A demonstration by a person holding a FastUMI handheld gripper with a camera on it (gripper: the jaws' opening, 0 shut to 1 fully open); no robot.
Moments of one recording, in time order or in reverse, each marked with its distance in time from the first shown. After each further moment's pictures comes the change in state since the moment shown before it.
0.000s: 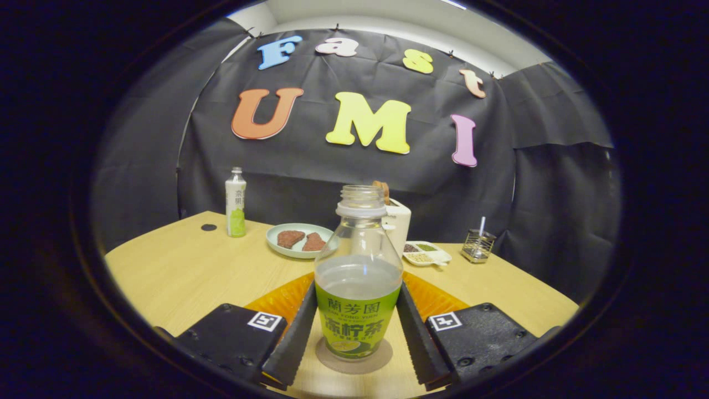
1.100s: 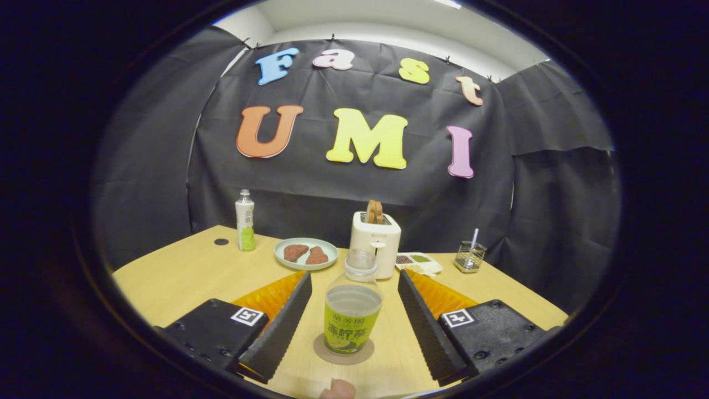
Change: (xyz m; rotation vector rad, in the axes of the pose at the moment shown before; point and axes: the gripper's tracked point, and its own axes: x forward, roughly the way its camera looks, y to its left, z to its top) arm -0.068 -0.025 0.050 0.023 -0.031 0.041
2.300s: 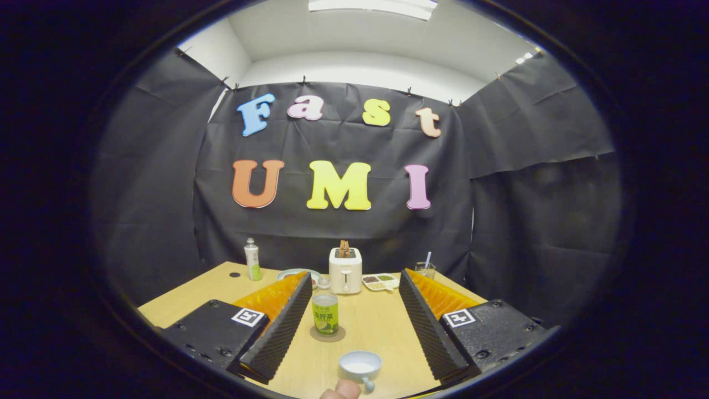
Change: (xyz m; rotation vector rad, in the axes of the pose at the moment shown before) arm -0.219 -0.068 0.064 0.089 -0.135 -0.062
